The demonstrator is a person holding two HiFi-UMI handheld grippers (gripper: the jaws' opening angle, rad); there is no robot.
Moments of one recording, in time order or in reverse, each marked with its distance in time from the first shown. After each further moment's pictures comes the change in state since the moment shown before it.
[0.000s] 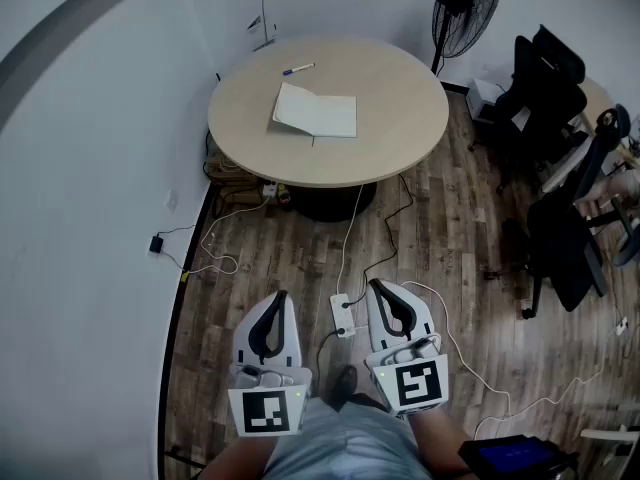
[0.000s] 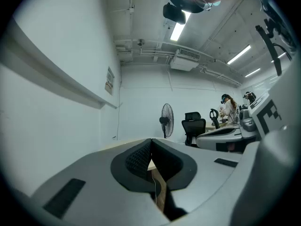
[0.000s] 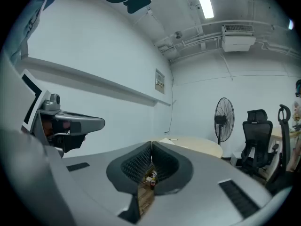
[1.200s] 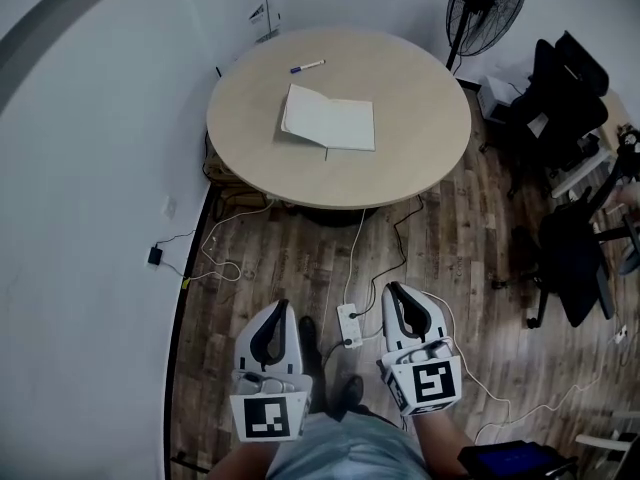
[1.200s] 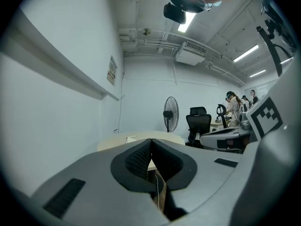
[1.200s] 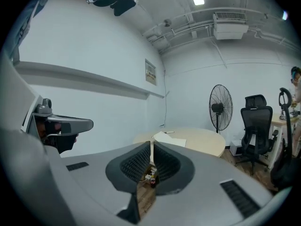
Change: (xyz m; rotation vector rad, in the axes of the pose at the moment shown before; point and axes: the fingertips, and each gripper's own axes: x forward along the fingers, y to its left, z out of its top) left arm 0.099 0.075 -0.029 -0.040 0.080 0.000; right arm 0.115 -0.037 -0.038 0.108 0.117 -0.059
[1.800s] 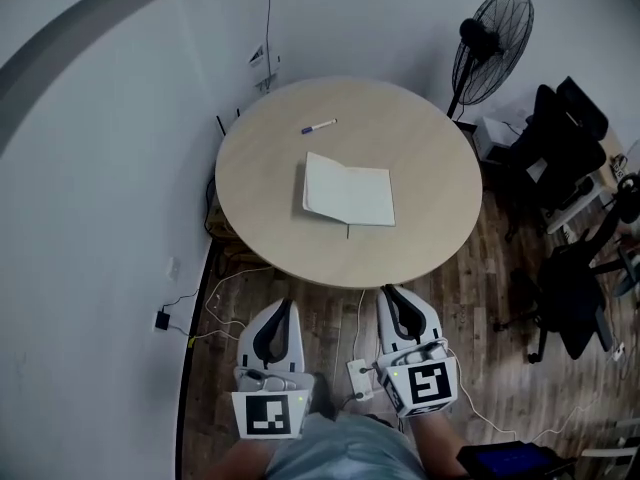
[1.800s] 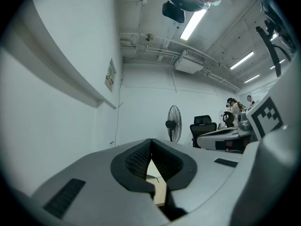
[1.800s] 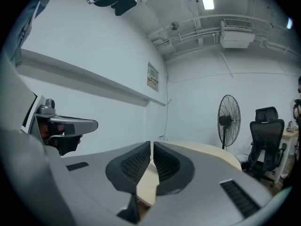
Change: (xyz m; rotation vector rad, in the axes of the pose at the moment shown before) left arm 0.149 0.130 0.082 0.010 -0.118 -0.075; right arm 0.189 0.021 0.100 -0.063 -0.091 -0.029
